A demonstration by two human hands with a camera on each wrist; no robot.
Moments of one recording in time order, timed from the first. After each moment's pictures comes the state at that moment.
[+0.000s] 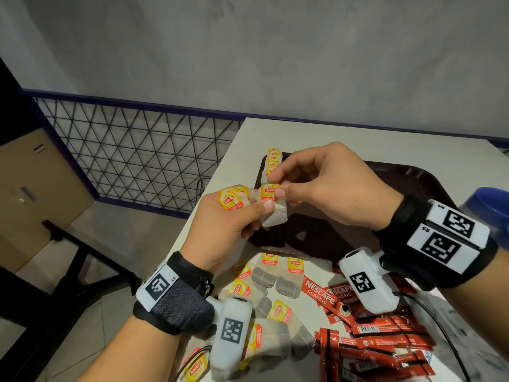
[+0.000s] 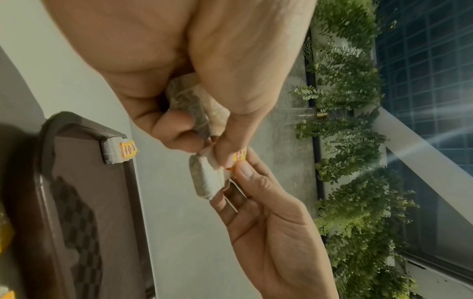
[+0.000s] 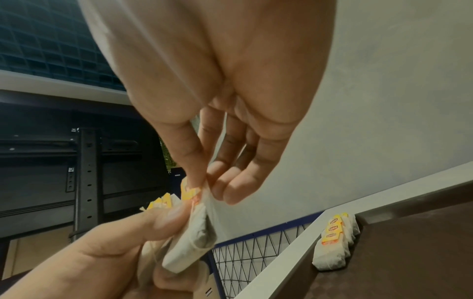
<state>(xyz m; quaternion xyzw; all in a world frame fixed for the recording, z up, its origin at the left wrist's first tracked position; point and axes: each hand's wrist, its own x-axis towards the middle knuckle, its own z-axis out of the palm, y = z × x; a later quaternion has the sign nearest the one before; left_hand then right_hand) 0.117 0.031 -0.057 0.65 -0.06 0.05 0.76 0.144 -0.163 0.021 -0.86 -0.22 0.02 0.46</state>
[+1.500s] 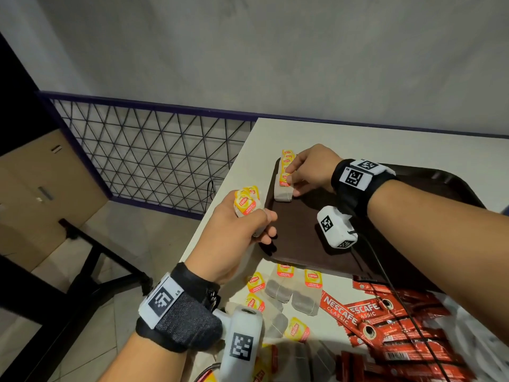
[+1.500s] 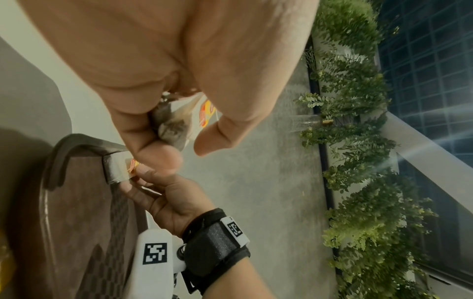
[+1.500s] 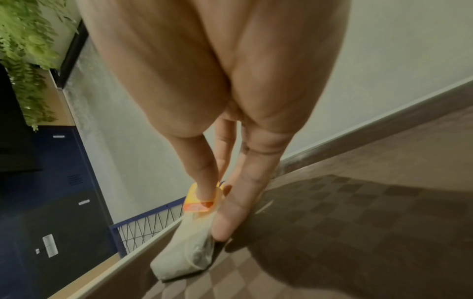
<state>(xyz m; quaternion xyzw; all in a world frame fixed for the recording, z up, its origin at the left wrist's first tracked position) 0.127 0.037 -0.059 0.62 0.02 -0.02 0.78 0.283 -0.135 -0.036 -0.87 0.00 0.14 0.47</state>
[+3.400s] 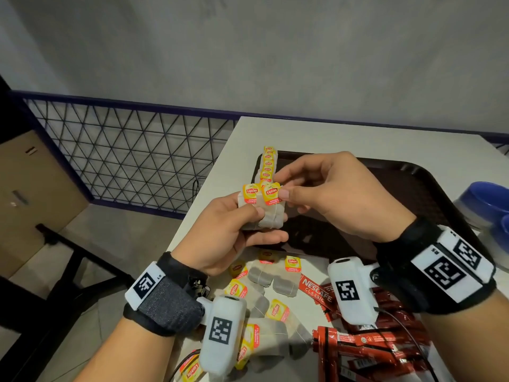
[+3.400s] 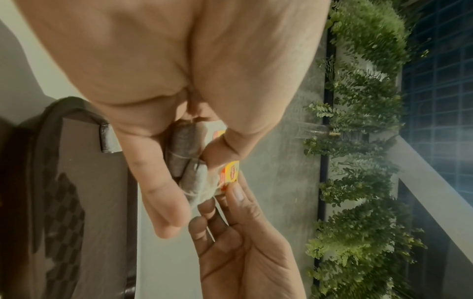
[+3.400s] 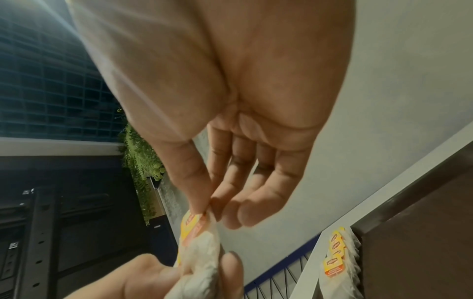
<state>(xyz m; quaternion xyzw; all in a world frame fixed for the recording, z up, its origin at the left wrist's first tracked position) 0.108 0.029 -0.042 0.54 -0.04 -0.16 0.83 0.125 -0.169 0.014 -0.84 -0.17 0.03 0.52</state>
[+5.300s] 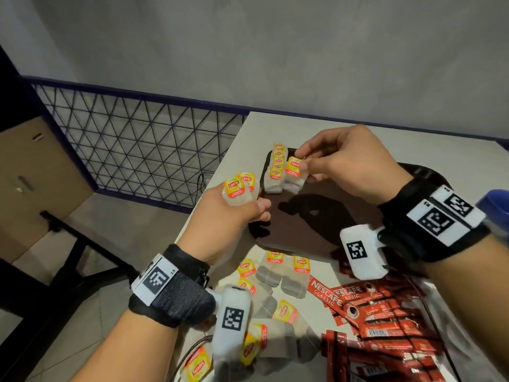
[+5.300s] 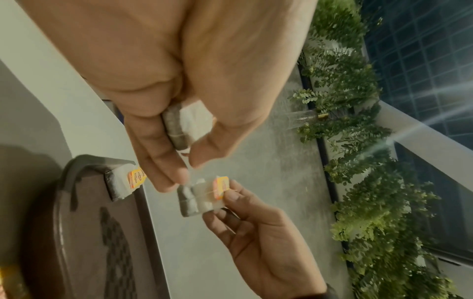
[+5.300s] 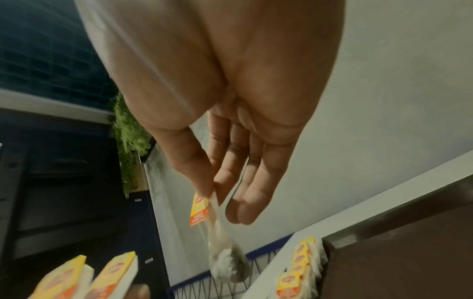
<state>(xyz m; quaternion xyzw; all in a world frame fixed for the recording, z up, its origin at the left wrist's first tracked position) 0.121 0.041 -0.057 0.63 0.02 0.00 0.78 0.179 -0.168 0.017 -0.86 -0.10 -0.02 0.51</state>
